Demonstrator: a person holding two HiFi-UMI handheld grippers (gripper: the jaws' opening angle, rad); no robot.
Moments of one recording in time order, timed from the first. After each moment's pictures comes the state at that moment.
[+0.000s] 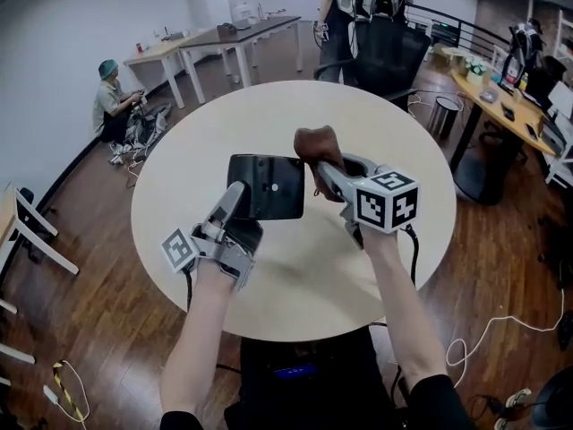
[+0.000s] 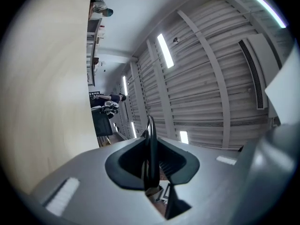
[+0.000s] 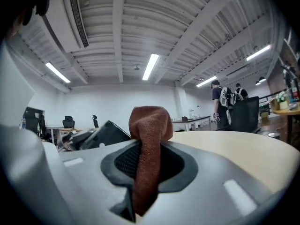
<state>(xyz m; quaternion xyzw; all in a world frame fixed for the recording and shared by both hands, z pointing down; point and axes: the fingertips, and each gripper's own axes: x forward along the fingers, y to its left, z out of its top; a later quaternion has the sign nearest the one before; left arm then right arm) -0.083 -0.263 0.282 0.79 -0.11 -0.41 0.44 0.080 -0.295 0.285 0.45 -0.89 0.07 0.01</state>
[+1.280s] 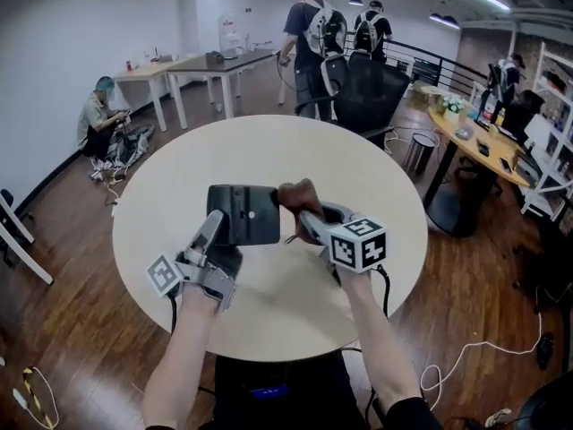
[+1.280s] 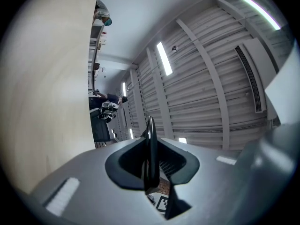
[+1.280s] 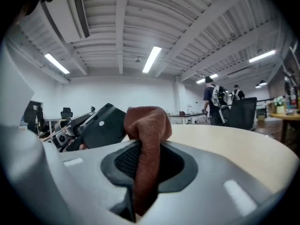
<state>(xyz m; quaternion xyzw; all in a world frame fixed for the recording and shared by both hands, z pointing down) -0.089 -0.261 0.284 0.78 -0.12 -0.45 0.41 0.094 -0.285 0.325 0.46 -0.88 0.07 0.05</state>
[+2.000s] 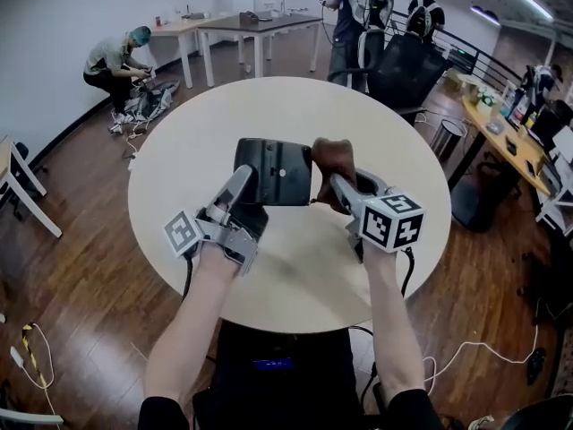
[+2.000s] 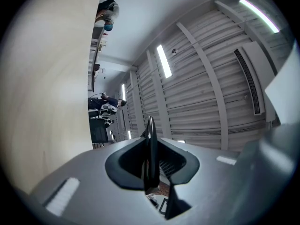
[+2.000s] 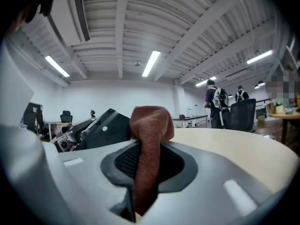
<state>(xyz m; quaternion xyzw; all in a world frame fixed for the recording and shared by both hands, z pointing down) -0.090 -0.257 0.275 0.77 -0.12 -0.47 0.43 0.087 -0.277 0.302 0.47 -0.88 0.06 0.03</state>
